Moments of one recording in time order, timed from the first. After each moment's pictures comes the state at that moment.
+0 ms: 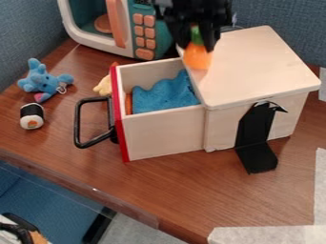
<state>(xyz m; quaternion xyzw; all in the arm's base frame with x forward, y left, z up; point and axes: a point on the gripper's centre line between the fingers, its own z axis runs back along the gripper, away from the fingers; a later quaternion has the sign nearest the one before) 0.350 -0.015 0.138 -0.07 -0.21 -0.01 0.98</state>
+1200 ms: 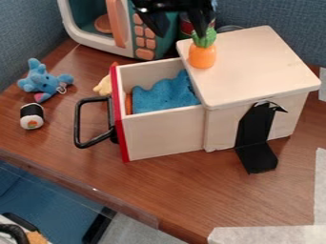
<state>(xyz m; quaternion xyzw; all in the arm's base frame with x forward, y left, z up) 0.337 0.010 0.168 -0.09 -0.27 0.02 0.96</state>
